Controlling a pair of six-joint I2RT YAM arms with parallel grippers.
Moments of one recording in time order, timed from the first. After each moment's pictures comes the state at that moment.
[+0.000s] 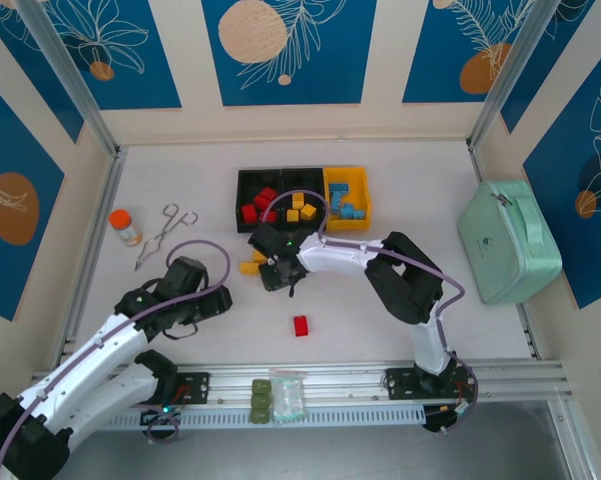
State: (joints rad) left arm -0.56 0.79 0.57 -0.82 0.02 -0.84; right arm 0.95 1.99 1.37 -0.63 0.01 0.52
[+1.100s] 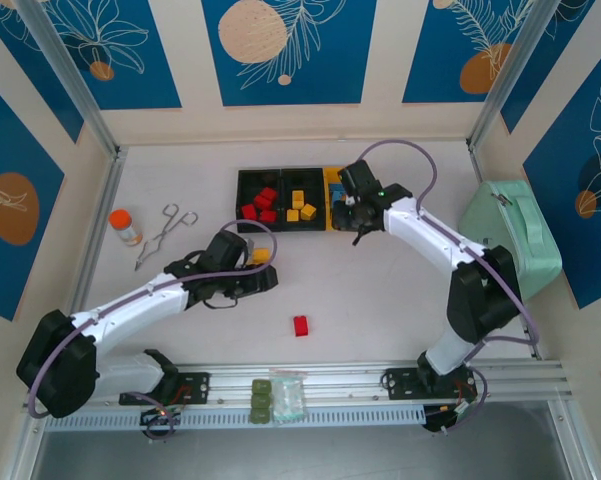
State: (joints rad) left arm -0.69 1.22 0.71 -0.40 0.22 -0.83; right arm 0.47 1.66 1.35 -0.74 0.04 0.47
